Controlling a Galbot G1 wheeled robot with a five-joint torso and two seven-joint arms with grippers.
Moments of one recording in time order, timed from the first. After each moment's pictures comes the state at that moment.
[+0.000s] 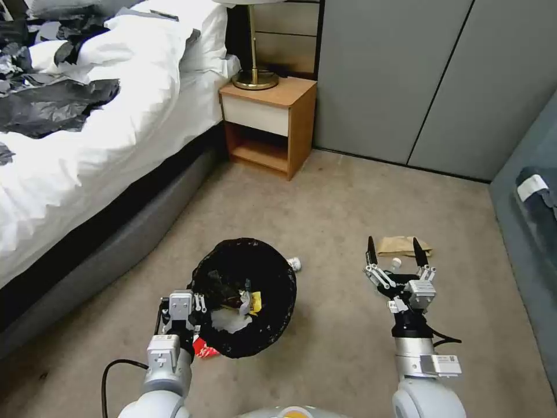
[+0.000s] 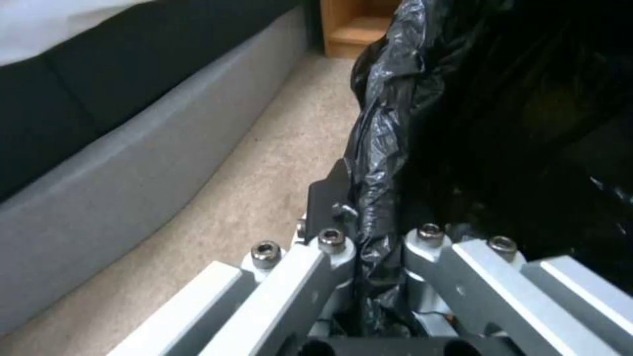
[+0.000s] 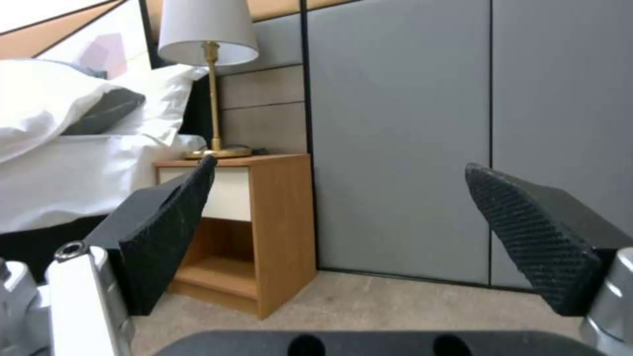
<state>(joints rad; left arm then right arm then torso) 1.78 -1.48 -0.48 -2.24 0.02 0.25 -0.16 -1.65 1.41 0.43 2.01 0.09 0.51 0.14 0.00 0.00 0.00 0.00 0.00</state>
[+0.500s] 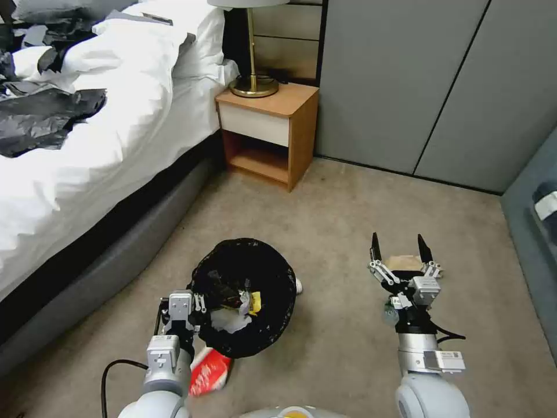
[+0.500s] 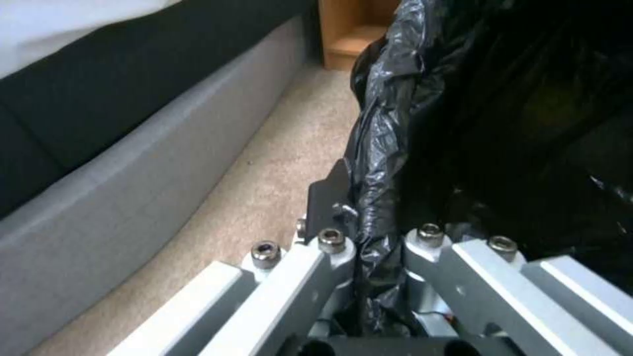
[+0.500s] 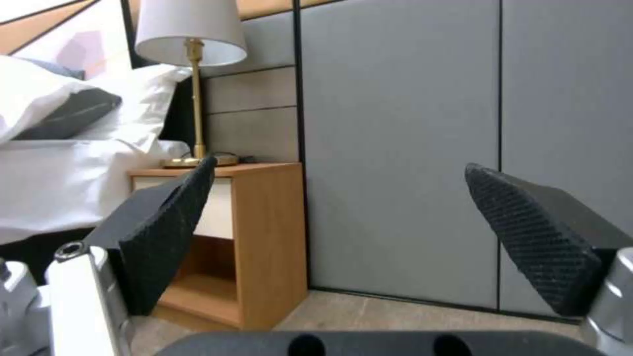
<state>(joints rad) 1.79 -1.48 -0.48 -2.24 0.03 0.25 -0.16 -1.64 1.41 0.44 2.01 0.09 0.50 0.14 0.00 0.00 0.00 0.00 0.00</state>
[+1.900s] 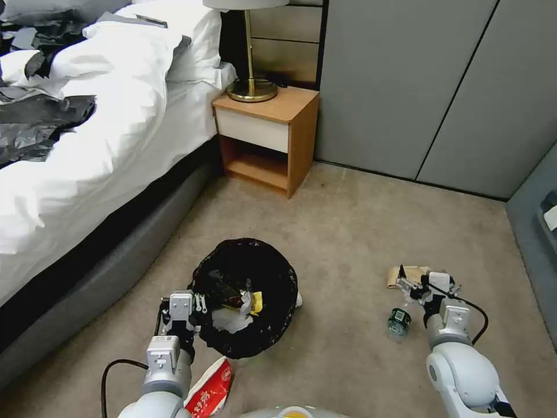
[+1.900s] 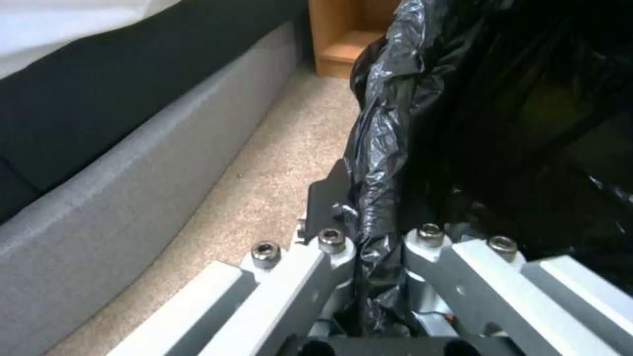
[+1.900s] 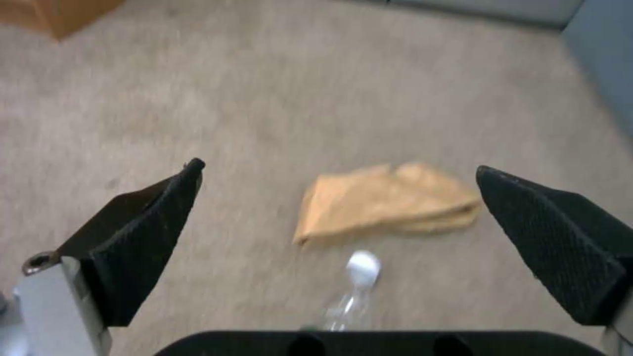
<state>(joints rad) 1.79 -1.48 -0.48 -2.25 0.03 0.24 -0.16 -1.53 1.34 0.60 2.01 0.13 -0.08 0.24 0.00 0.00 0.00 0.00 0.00</state>
